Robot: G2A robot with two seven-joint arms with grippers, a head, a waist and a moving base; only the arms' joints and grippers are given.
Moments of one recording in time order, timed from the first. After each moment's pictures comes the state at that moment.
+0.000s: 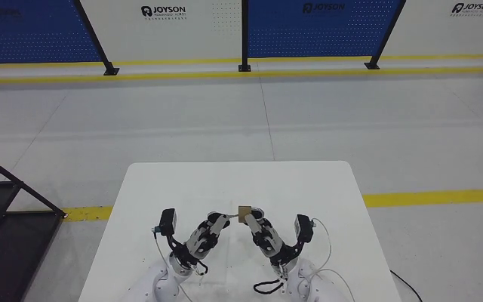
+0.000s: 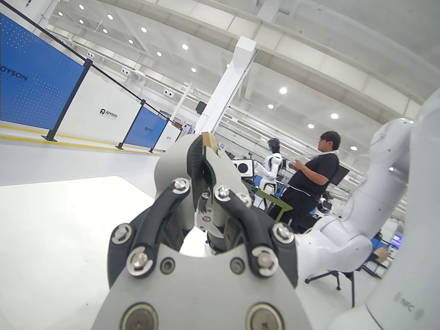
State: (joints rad) left arm 1.67 -1.18 -1.12 -1.47 0.86 -1.01 0.61; right arm -1.55 -1.41 0.97 -1.30 -1.00 -0.99 -0.74
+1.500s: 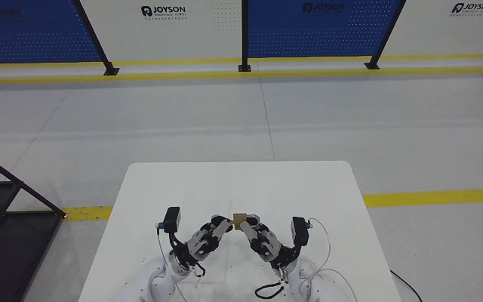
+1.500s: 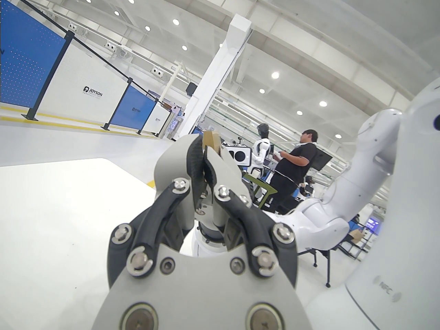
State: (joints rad) left arm 1.61 -1.08 -1.01 -1.48 0.77 -1.01 0.57; right arm -1.54 -1.38 0.95 -1.30 -1.07 -1.00 -0.74
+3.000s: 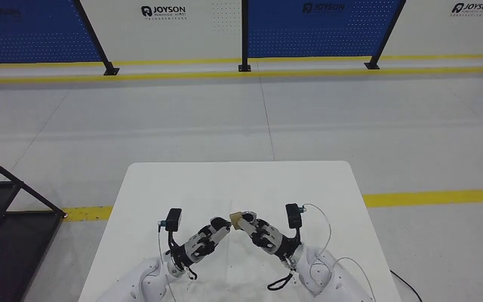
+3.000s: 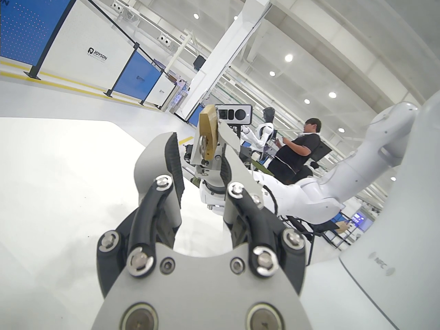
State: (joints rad) left arm 1.54 -0.98 -0.90 -1.41 0.60 -1.01 0.45; right arm -1.53 -1.31 1.02 -1.39 -0.65 -0.97 -0.10
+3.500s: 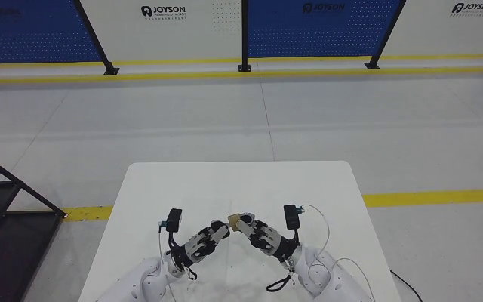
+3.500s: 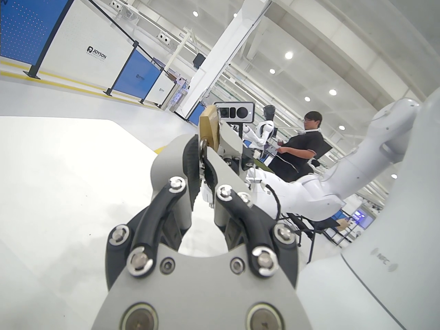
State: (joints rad) left arm 1.53 -0.97 -0.88 -1.39 0.63 -1.01 0.48; right arm -1.53 -1.31 1.01 -1.39 -0.65 -0.96 -0.11
